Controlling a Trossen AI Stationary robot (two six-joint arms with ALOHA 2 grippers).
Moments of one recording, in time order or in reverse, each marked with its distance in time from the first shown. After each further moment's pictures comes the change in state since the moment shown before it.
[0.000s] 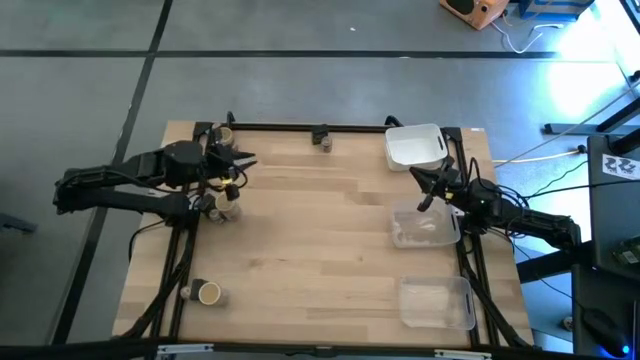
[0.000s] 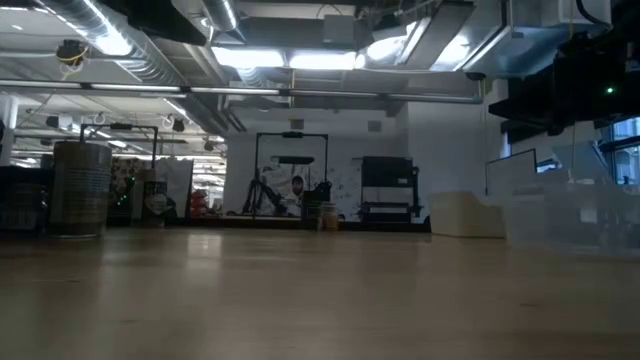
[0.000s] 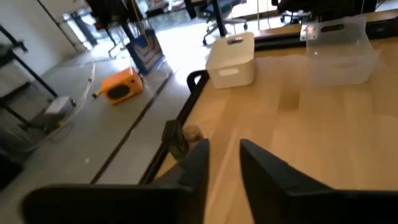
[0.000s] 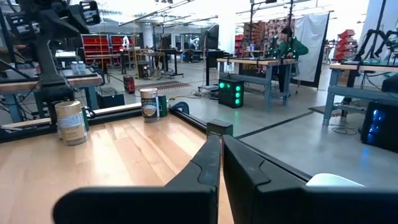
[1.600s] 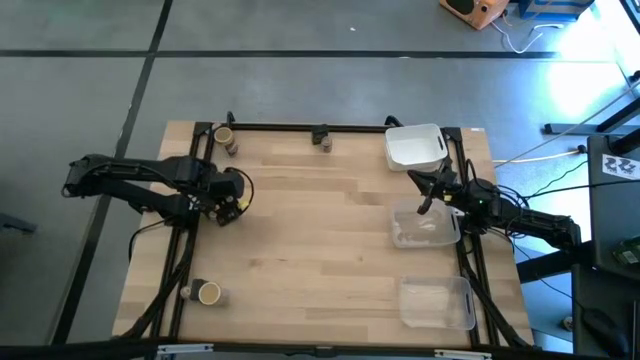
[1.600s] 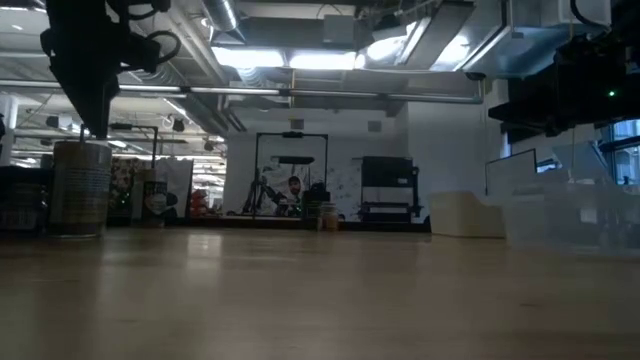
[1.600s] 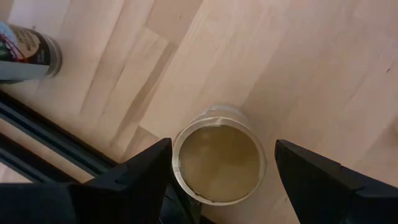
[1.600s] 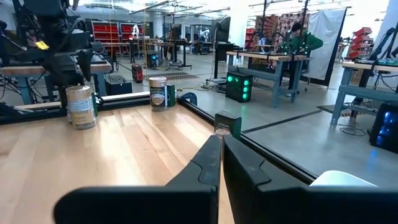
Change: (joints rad) left arm -0.103 0.328 0.066 -0.779 0.142 -0.663; right arm 0.000 0.000 0.000 -0.041 -0.043 -0.030
